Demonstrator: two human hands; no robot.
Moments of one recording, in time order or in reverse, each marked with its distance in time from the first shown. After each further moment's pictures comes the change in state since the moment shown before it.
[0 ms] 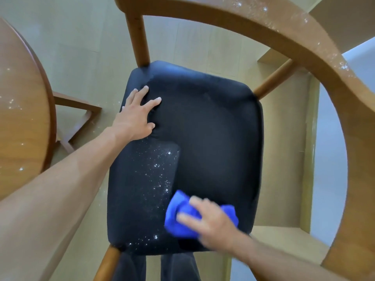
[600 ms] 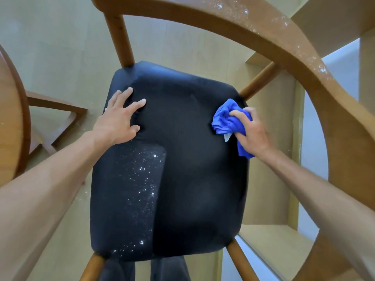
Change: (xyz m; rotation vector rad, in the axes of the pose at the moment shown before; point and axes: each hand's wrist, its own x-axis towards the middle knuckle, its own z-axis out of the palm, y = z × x) left_hand 0.002 -0.003 0.005 -0.019 0.014 -0.013; right_hand 0.070 0.198 -0.124 0.002 0.346 0.436
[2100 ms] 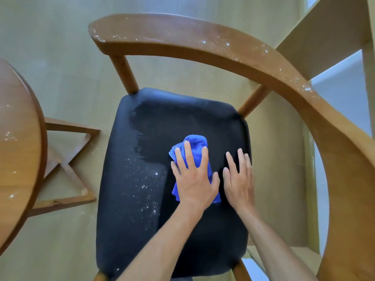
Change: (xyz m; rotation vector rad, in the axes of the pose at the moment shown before) left_hand -0.065 0.178 0.105 0.008 0.228 -0.015; right_hand -0.078 -0.049 0.055 -0.033 0.074 0.344
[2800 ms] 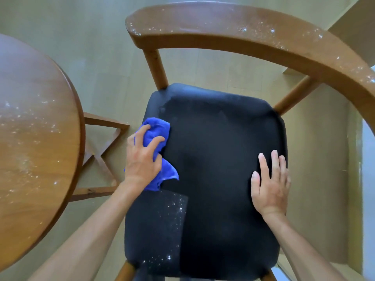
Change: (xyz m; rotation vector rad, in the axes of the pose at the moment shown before) left_hand 0.030 -0.186 -0.058 -0.005 0.427 0.122; right_hand -0.007 0.013 0.026 -0.082 0.157 -0.036
